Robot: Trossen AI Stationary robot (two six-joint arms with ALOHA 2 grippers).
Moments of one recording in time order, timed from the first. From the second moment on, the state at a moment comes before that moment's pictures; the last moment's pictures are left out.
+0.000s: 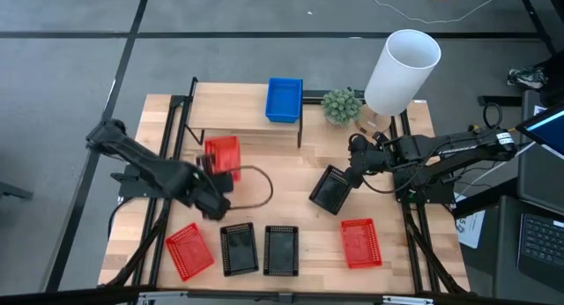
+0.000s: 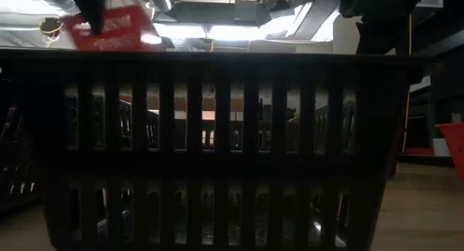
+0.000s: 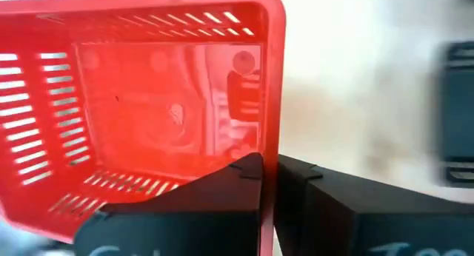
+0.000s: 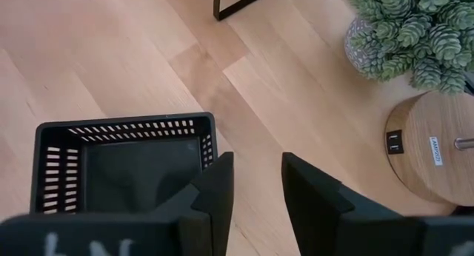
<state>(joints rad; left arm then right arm) -0.48 1.41 1.32 -1.37 -0.52 -0.61 0.15 1.15 1.01 -1.06 0.47 0.70</state>
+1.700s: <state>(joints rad) 0.72 1.36 1.38 -1.38 -0.15 0.55 0.15 1.15 1.01 -1.05 0.48 0.67</state>
